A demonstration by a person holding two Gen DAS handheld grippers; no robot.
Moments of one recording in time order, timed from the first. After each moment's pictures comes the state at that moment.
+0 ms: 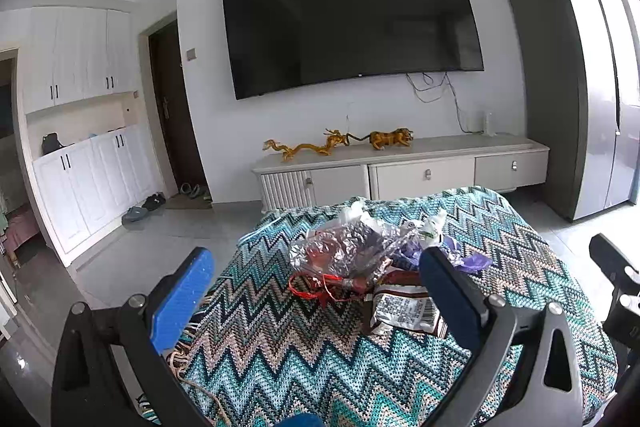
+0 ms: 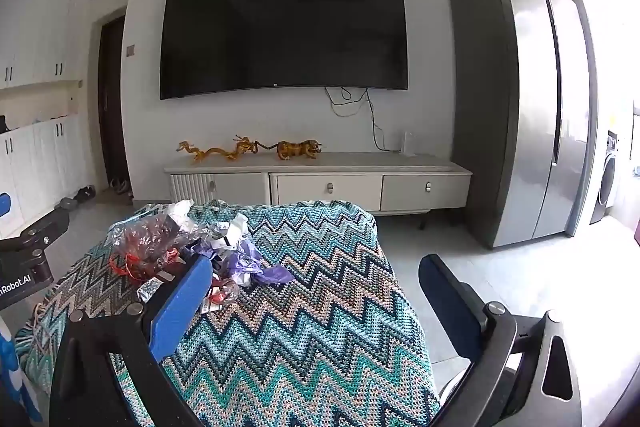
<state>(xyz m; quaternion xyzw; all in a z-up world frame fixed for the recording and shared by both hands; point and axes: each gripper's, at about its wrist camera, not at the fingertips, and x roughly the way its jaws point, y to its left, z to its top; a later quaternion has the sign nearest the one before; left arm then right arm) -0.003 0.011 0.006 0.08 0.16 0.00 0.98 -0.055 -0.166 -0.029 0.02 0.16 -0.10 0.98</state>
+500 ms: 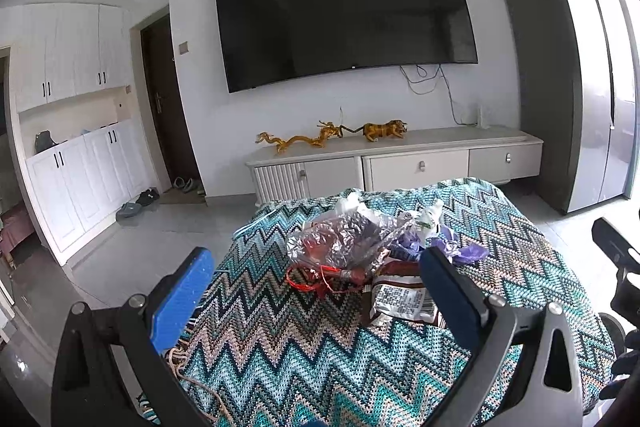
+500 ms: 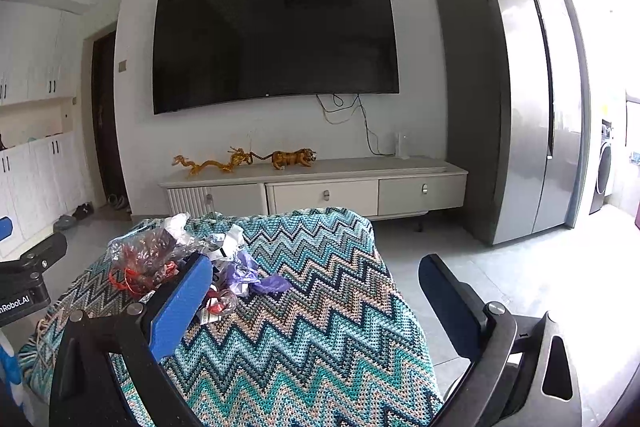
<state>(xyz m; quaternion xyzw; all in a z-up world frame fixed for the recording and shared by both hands) -0.002 0.012 0.004 0.09 0.18 -0.01 0.98 -0.059 -0.172 -0.028 0.04 0.15 -0.10 0.98</state>
